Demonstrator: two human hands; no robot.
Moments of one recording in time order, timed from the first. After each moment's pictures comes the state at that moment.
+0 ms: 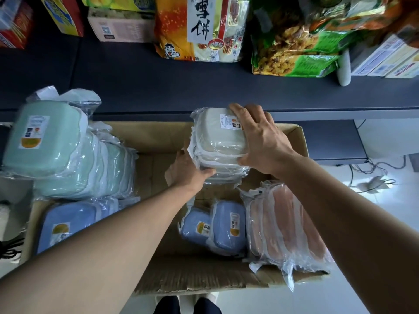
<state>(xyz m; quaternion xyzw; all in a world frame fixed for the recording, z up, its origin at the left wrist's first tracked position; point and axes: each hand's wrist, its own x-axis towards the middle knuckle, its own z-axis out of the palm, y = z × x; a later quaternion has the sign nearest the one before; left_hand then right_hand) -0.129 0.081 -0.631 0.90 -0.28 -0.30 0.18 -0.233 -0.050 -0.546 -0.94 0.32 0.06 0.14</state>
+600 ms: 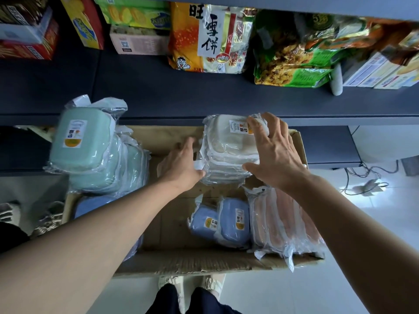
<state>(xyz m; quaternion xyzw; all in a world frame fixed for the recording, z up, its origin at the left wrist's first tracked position) -0.099 0.116 -0.565 0.87 -0.38 -0.29 0.15 -0.252 -0.009 -0.508 -0.93 0.35 0.05 0.10</state>
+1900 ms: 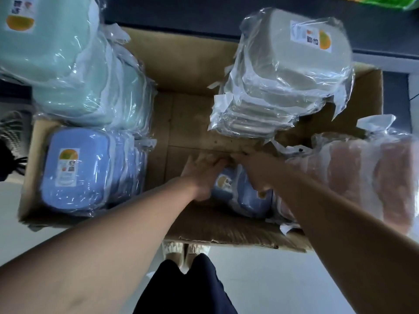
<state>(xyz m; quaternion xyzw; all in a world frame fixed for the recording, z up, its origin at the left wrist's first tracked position) -0.160 0.175 -0.711 0.74 -0.55 -0.38 -0.07 -0.255 0.046 -0.673 -0.87 0.16 0.45 0.16</state>
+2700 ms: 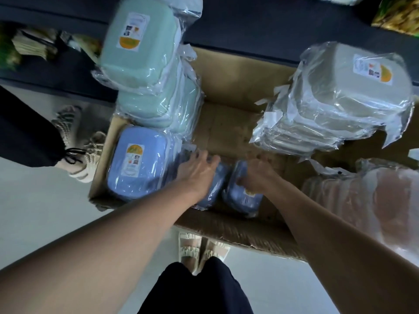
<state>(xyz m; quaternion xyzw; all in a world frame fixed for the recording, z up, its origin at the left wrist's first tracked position) -0.110 0.226 -0.673 0.84 -0.43 -0.32 -0.11 -0.197 0.101 -0.678 -0.85 0.30 0.36 0.23</state>
